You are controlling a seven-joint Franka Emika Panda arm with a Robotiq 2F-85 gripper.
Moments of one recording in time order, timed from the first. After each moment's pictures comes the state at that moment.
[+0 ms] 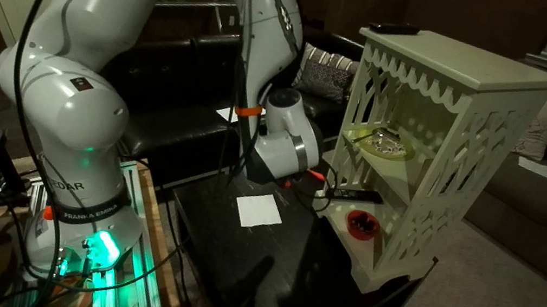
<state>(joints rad) 0.43 0.69 -0.62 -2.32 -1.41 3.80 1.02</state>
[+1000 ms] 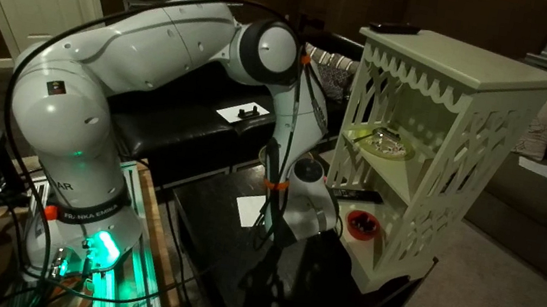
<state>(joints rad) 0.14 1.20 -0.44 -1.82 -1.46 3.96 0.92</state>
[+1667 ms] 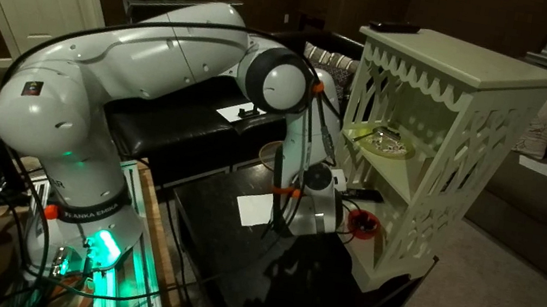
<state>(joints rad) -0.11 1.22 -0.17 -1.68 -1.26 3.94 0.76</state>
